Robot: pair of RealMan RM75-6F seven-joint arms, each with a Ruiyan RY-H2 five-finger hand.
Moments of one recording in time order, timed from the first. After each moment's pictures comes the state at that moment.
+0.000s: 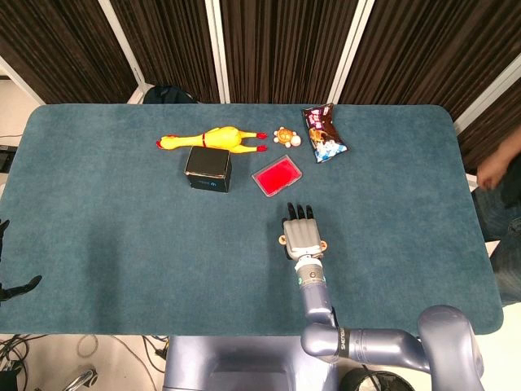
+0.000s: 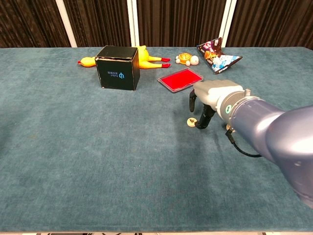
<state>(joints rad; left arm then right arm) -0.07 -1.12 -0.13 -1.72 1.25 1.46 0.11 0.93 -1.89 0.31 -1.46 -0.45 1.27 -0.97</state>
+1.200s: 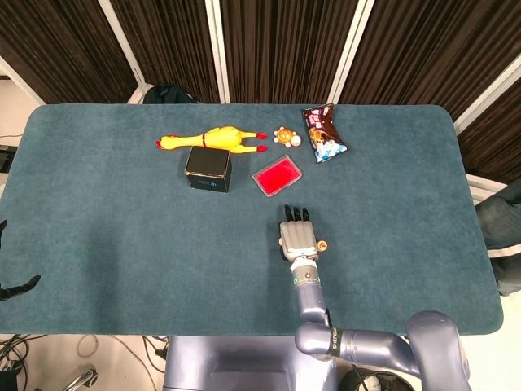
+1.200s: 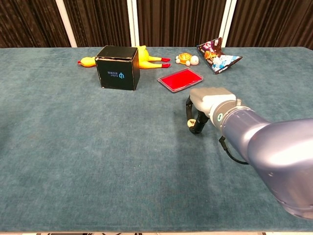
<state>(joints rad) -0.07 -1.13 -0.13 -1.72 1.23 1.46 0.12 0.92 -1.96 0.33 -1.35 -0.49 1.22 -0.93</state>
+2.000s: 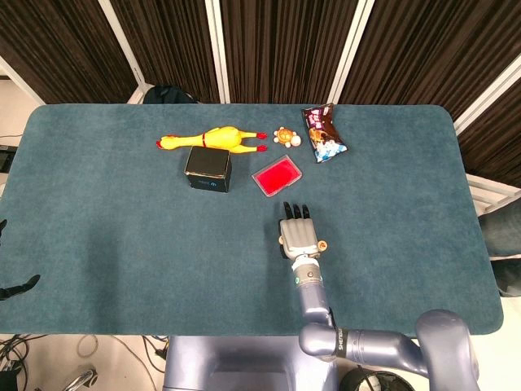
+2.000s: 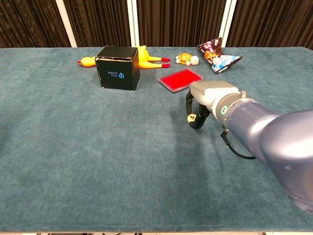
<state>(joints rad) -0.07 -1.13 -0.13 -1.72 1.24 1.46 0.12 0.90 -1.90 0.34 -1.46 -0.51 1.24 -0.95</state>
